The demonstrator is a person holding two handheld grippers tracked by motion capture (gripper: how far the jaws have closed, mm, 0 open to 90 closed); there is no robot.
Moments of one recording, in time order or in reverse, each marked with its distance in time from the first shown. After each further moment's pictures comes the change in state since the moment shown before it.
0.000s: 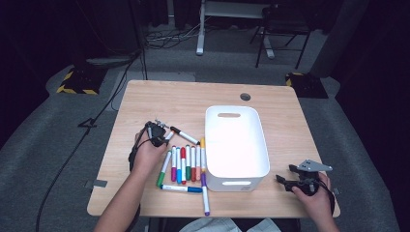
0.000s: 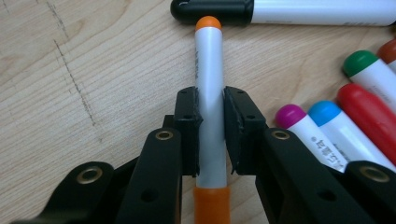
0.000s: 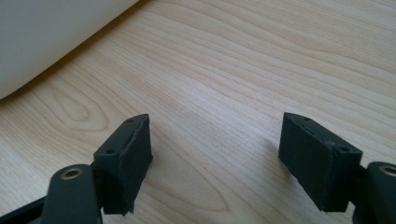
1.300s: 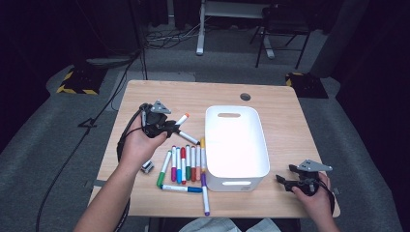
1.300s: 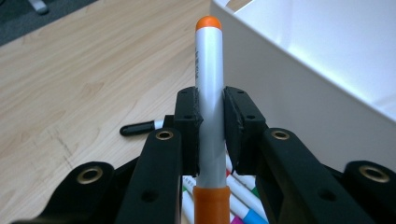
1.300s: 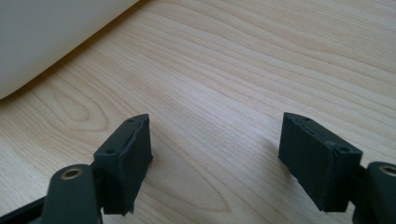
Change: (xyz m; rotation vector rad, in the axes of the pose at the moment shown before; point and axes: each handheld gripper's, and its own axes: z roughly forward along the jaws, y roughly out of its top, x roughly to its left) left arm -0.033 0.045 -0.135 -0.253 -0.206 0.155; right arm 0.000 0.000 0.000 0.000 0.000 -0.002
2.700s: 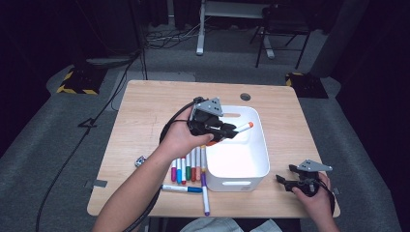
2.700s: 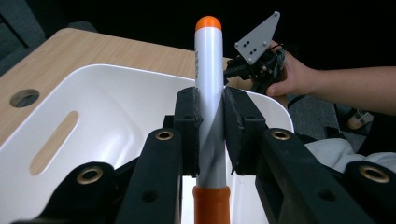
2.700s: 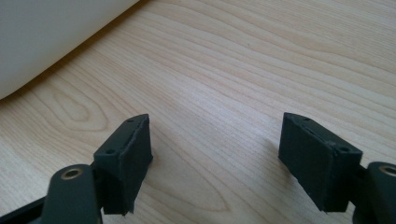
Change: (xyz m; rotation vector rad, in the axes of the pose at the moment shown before) left arm -0.087 0.078 0.031 -0.121 -0.496 0.330; right arm 0.000 0.000 0.000 -0.001 0.000 0.003
